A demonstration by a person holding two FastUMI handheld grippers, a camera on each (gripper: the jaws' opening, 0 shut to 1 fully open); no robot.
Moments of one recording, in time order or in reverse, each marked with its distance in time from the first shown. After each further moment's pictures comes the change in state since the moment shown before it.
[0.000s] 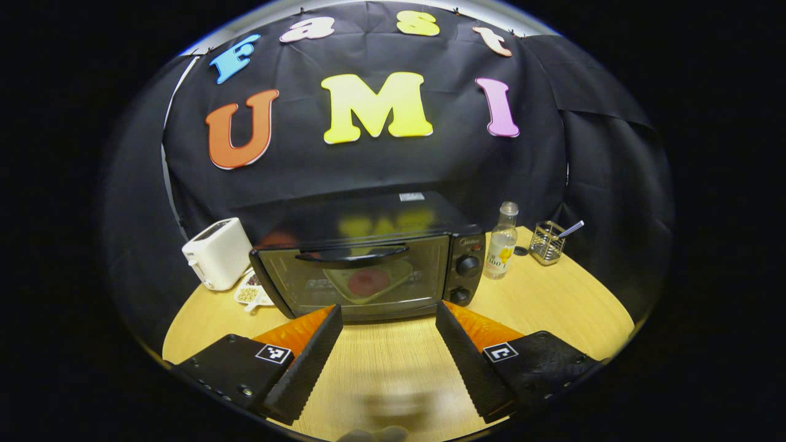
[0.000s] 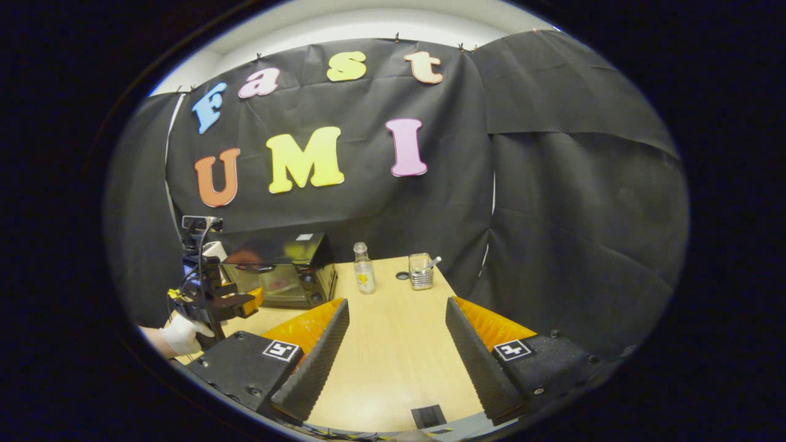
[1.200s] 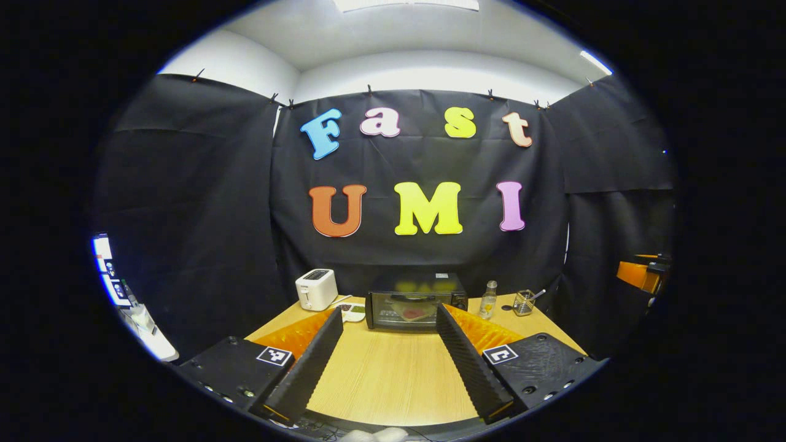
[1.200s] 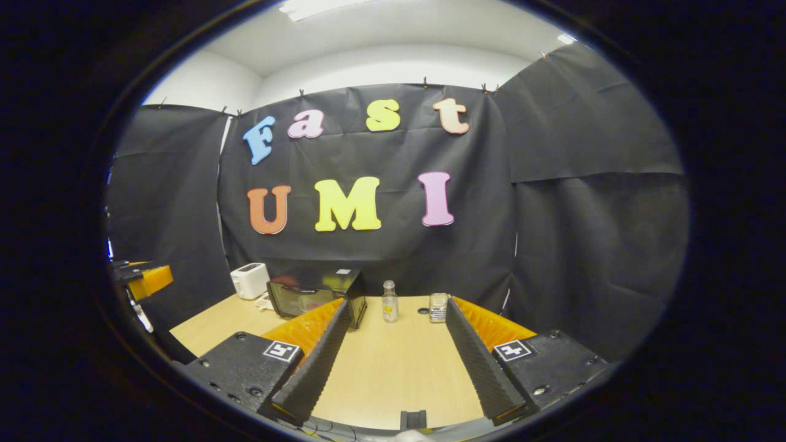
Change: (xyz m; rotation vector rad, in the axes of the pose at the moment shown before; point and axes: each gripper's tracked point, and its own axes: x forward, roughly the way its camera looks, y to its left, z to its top) left arm -0.349 0.036 0.067 -0.109 -0.291 0.200; right arm -0.109 -0.015 0.034 -0.073 -0.201 0.171
